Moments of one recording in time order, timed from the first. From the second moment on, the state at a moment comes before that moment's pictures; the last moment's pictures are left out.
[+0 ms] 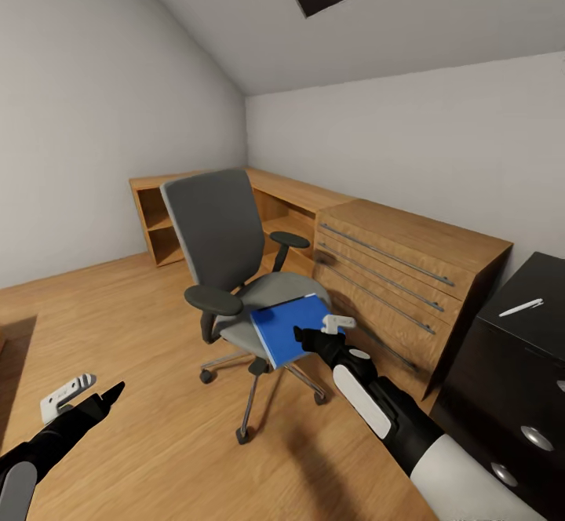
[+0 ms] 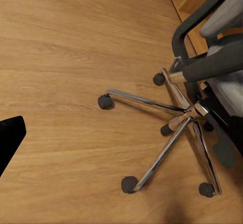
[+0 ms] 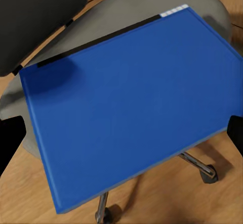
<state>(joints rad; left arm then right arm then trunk) -0.10 0.05 0.49 -1.61 0.46 0.67 -0.07 -0.66 -0.04 0.60 -1.08 -0.77 0.30 -0.38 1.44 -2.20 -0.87</state>
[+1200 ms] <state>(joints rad) -0.10 0.05 0.49 -1.61 0.46 0.68 -0.07 -0.65 -0.12 0.33 -0.97 -1.10 0.29 -0.37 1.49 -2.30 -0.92</state>
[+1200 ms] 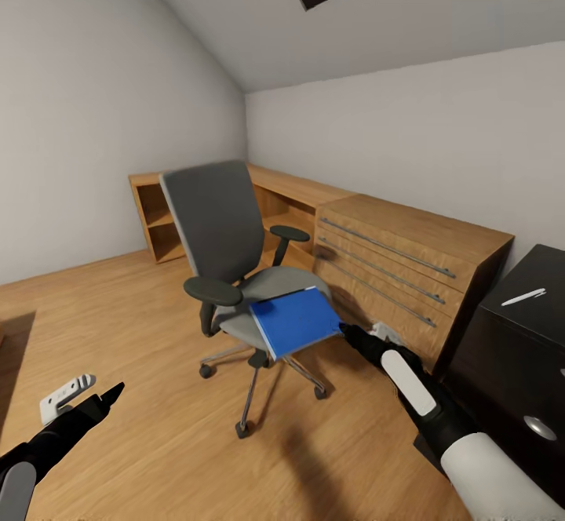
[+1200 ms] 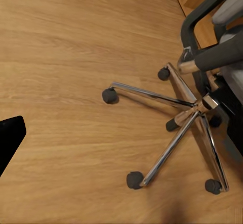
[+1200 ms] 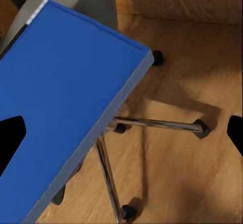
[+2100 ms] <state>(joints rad) -0.10 0.05 0.49 -1.61 0.46 0.68 -0.07 -0.65 -0.13 0.04 -0.84 -1.15 0.32 -0.14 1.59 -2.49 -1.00</state>
